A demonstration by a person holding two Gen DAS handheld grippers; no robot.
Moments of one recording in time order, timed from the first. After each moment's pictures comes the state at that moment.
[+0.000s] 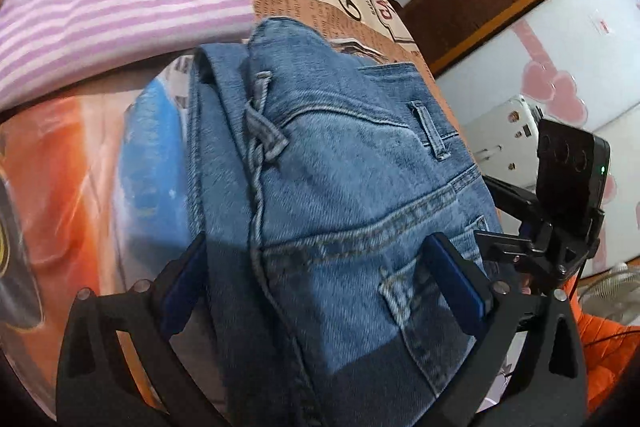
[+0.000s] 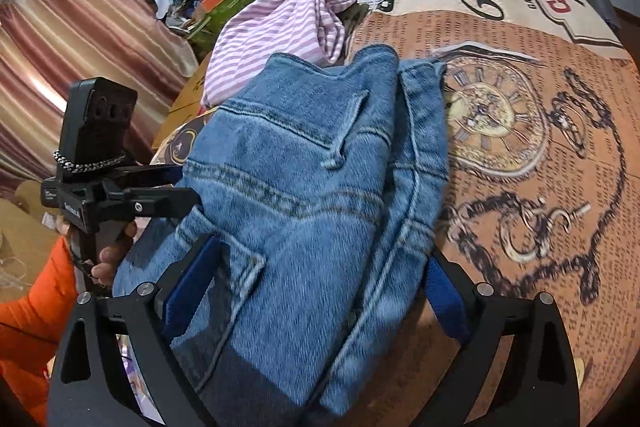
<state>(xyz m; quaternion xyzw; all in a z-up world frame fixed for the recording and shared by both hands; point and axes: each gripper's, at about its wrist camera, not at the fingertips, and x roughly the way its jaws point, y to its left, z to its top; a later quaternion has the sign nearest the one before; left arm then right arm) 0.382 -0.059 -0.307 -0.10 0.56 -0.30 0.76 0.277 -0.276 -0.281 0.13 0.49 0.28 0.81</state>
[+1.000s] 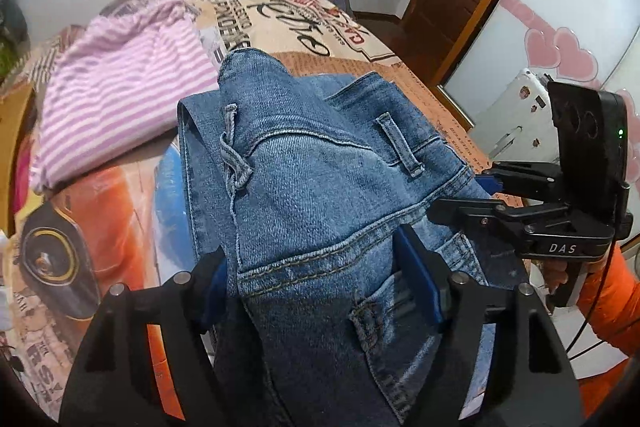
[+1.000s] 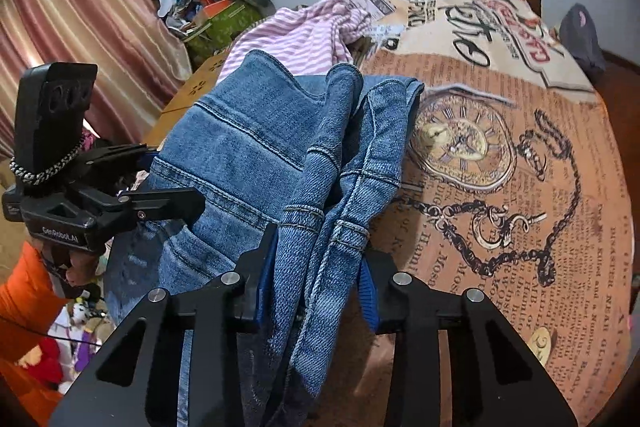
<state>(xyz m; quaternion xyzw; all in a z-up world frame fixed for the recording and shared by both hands) 0.312 -0.084 -0.240 0.01 0.48 -0.27 0.84 0.237 -0.268 -0.239 0.07 0.45 0.24 0.85</state>
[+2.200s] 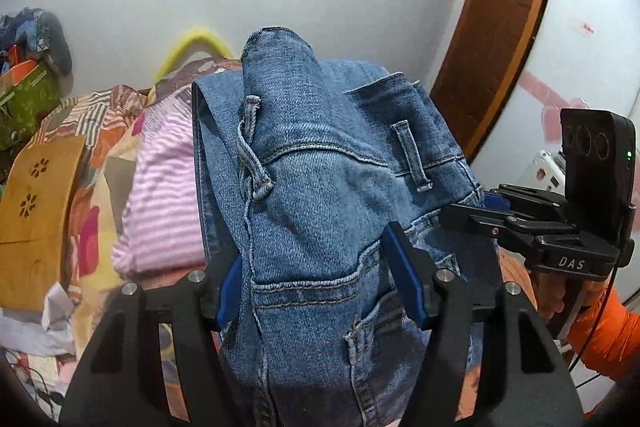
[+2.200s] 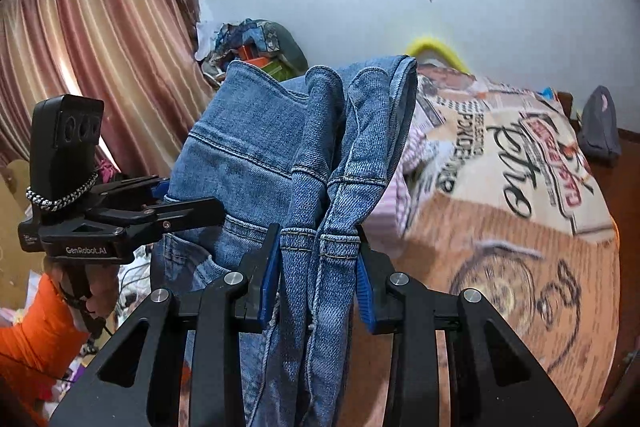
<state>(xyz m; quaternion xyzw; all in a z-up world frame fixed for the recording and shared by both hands) 0.359 -0.001 -0.142 -0.03 0.36 -0.22 0.91 0.303 -0.202 -0.152 0.05 0.33 0.28 0.90</state>
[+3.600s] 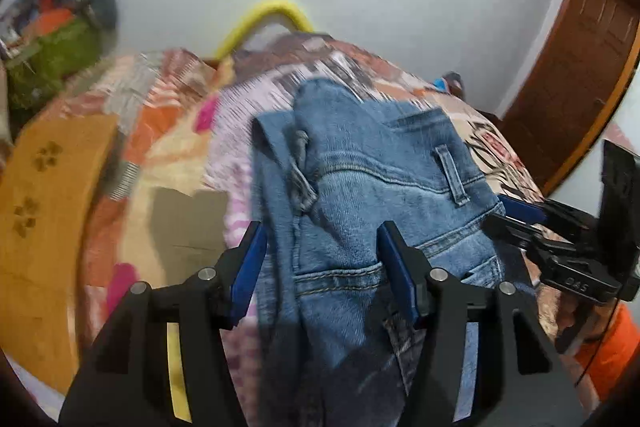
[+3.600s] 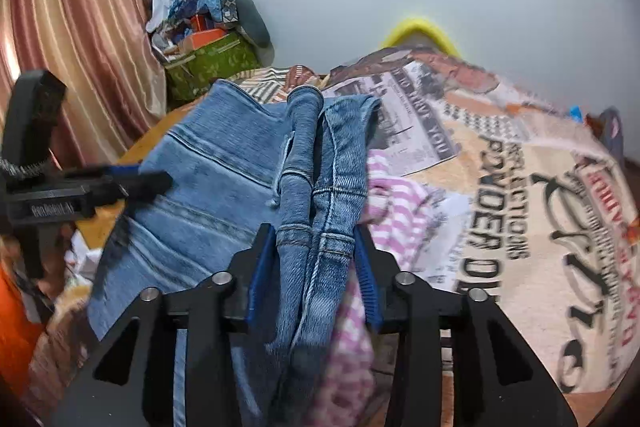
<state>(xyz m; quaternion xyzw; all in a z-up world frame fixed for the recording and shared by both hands) 0.595 0.125 -0.244 -0.06 0.39 -0.10 0.91 0.529 -0.129 -0.236 -0.03 0.36 0.23 0.90</state>
